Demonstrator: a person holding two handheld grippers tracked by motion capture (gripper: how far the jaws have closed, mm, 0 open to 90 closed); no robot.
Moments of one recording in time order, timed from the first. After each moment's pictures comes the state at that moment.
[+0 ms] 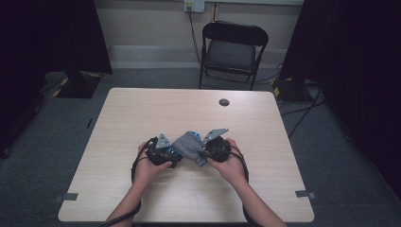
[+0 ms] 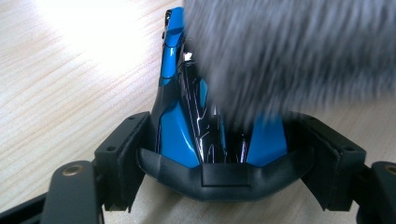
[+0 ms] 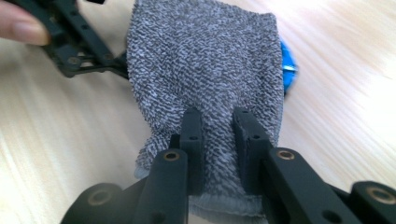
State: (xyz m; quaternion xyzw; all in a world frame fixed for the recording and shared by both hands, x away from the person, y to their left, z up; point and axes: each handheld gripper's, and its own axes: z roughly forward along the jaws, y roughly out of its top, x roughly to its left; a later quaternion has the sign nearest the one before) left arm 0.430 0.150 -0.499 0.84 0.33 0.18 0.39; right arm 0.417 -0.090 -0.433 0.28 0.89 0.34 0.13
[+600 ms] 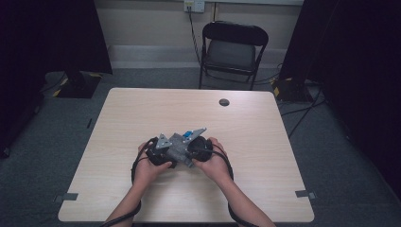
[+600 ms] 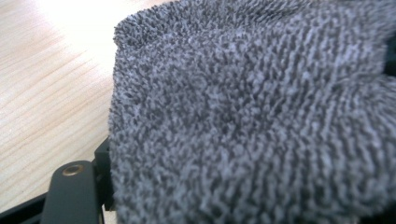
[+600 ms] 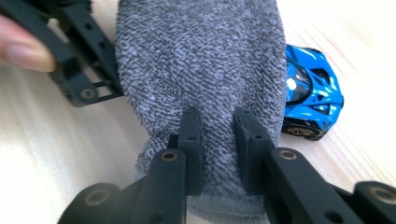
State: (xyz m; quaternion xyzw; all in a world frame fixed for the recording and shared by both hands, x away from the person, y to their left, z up) left arm 0.429 0.149 -0.500 0.84 0.33 0.18 0.39; right arm 0.425 -0.042 -0.440 0.25 0.91 0.29 0.14
